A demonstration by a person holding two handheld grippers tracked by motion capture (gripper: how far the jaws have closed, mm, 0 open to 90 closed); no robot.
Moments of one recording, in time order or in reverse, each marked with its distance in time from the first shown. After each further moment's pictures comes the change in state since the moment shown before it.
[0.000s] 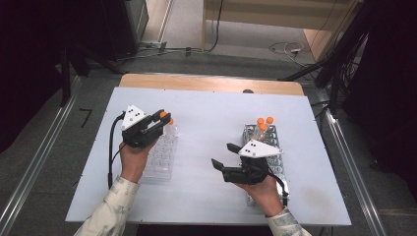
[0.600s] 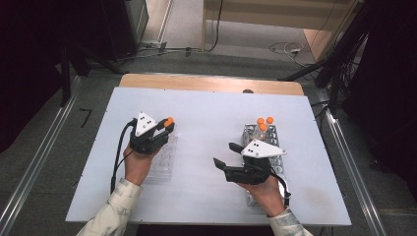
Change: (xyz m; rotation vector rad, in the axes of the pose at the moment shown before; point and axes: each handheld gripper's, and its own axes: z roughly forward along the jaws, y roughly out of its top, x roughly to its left) left arm -0.009 -0.017 0.009 0.106 0.033 0.071; right arm -0.002 0.000 -0.005 -0.012 -0.007 0.003
